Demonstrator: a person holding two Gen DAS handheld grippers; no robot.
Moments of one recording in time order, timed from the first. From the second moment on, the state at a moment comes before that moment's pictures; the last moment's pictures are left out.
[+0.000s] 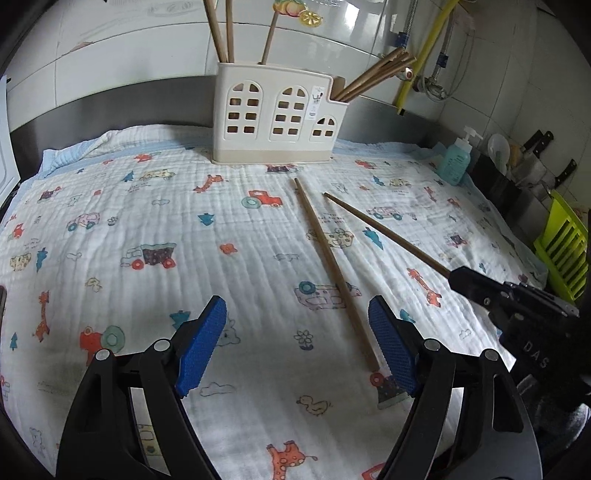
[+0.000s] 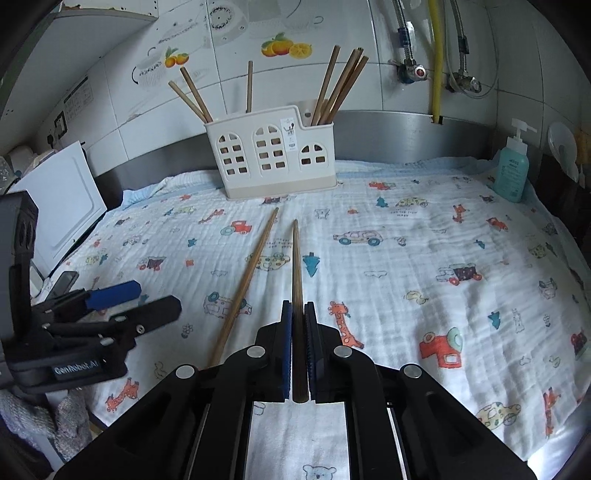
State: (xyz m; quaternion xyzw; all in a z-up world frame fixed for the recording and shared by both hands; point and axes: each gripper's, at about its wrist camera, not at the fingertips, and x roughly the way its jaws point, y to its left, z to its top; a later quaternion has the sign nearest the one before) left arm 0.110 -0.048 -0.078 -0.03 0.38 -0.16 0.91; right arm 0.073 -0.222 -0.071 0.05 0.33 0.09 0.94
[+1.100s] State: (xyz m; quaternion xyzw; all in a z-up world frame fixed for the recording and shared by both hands) left arm 0.127 -0.110 -0.104 0.01 0.43 -0.14 0.89; right arm 0.071 -0.246 -0.050 0.06 0.29 0.10 0.95
